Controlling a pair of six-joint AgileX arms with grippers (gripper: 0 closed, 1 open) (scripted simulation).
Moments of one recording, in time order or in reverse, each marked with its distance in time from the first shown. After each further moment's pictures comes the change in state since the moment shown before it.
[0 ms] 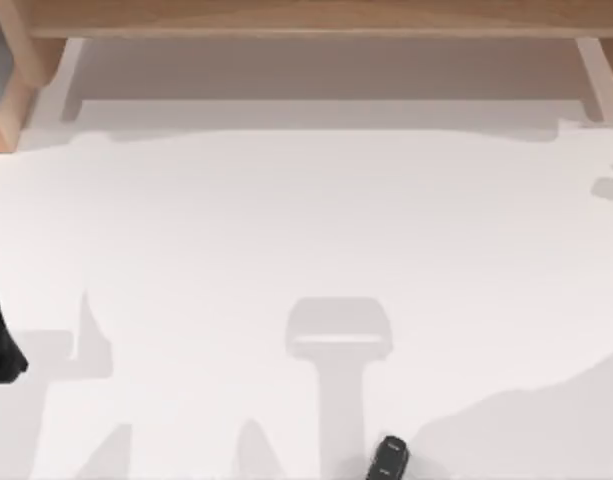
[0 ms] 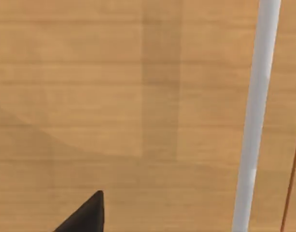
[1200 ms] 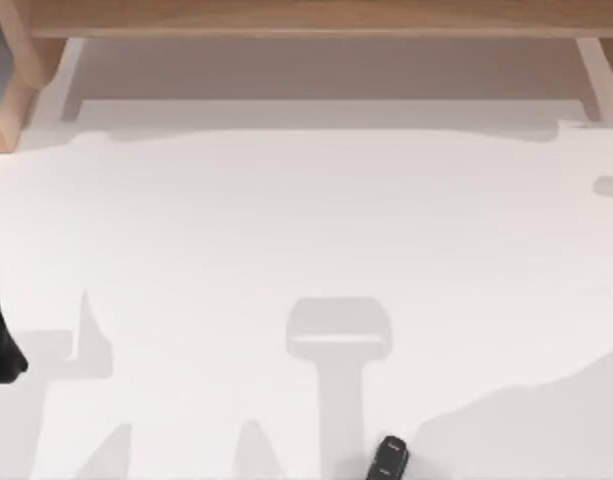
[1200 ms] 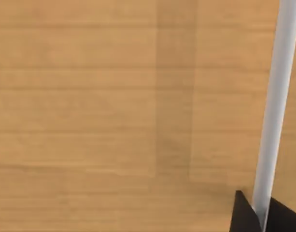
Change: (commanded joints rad) left arm 0.000 0.000 0.000 0.000 0.000 0.000; right arm 0.002 0.005 0.010 -0.005 0.002 0.000
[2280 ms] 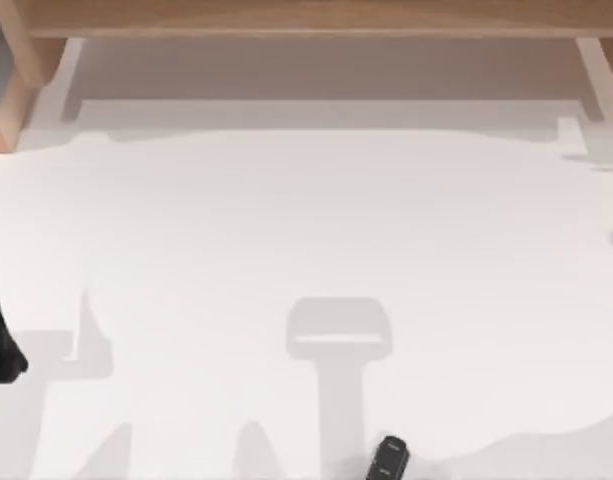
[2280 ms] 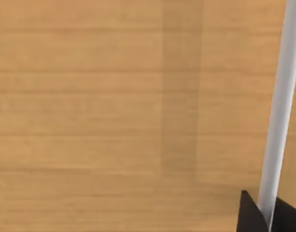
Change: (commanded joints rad) left arm 0.000 0.000 0.000 0.000 0.000 0.000; right arm -0.070 -0.122 -0.279 0.153 -0.067 0.004
